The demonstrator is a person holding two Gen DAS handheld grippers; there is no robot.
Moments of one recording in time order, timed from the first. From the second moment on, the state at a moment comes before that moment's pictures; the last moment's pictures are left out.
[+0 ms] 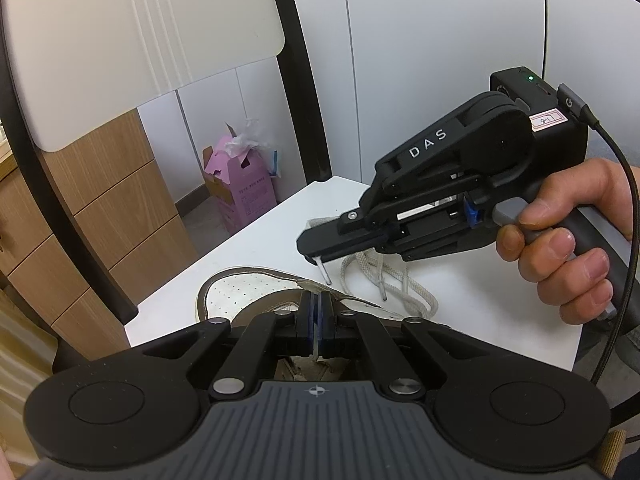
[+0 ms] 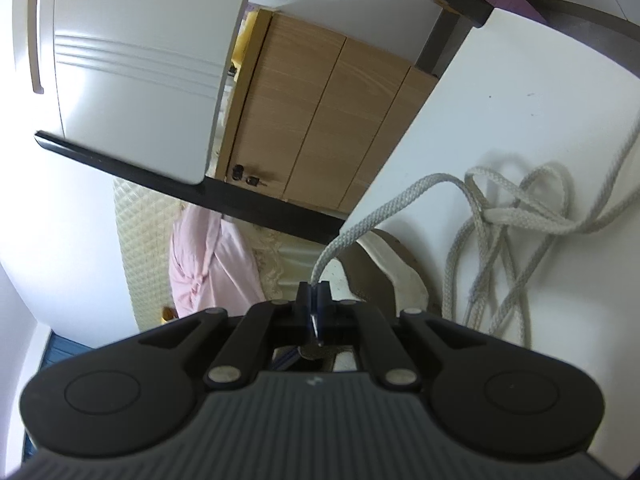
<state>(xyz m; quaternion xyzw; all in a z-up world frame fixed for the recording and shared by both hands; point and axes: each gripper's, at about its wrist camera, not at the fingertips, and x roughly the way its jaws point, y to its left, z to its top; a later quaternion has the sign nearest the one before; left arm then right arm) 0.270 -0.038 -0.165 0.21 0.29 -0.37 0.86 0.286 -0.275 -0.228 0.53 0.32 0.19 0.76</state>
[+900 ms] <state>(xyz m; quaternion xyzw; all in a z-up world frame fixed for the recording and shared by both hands) 0.280 -0.022 -0.157 0.13 0.31 -0.38 0.86 0.280 -0.275 -0.216 0.52 0.32 0.19 0.77</state>
